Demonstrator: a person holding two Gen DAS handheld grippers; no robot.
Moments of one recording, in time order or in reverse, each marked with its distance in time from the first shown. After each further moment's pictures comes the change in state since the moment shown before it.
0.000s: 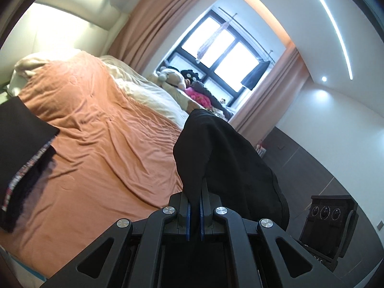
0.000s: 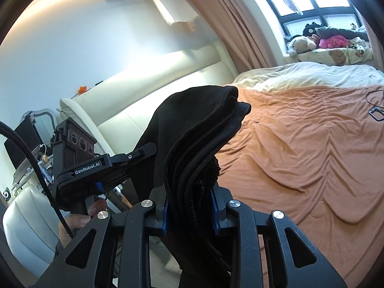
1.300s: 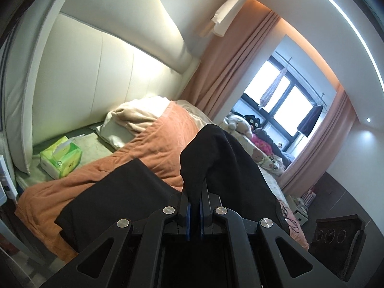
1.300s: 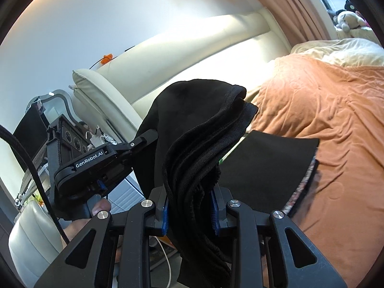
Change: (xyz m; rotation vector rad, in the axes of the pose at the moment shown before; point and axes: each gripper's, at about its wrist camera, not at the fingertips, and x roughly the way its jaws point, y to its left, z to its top) left arm -0.165 0.215 0.105 -0.088 -0.221 0.321; right arm 0.275 0.105 0.010 0.035 0.128 0.219
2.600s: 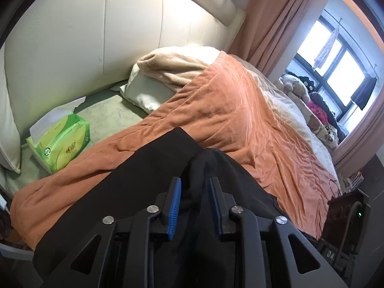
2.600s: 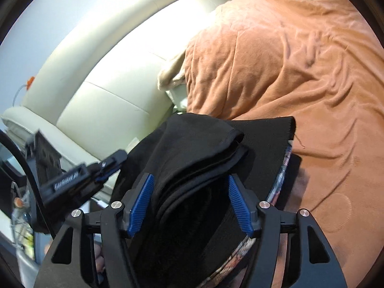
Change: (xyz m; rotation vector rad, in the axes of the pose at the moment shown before) left arm 0.180 0.067 -0.012 0.004 0.252 0.308; right arm 0.153 -0.183 0.049 0.283 0.217 -0.040
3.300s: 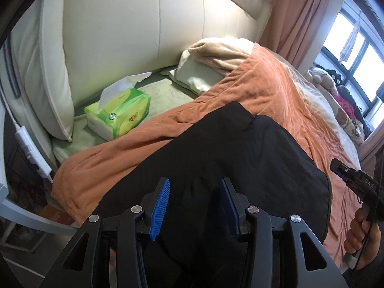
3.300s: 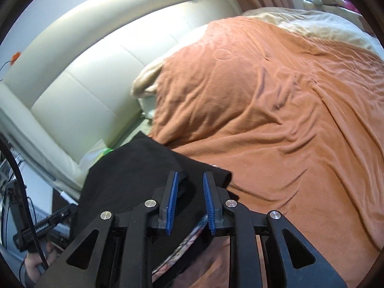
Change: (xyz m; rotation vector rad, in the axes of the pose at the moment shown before) left arm -0.049 0.056 -0.047 -0.023 0.045 0.202; right arm -0.050 0.042 0.027 -0.232 -0.047 -0.257
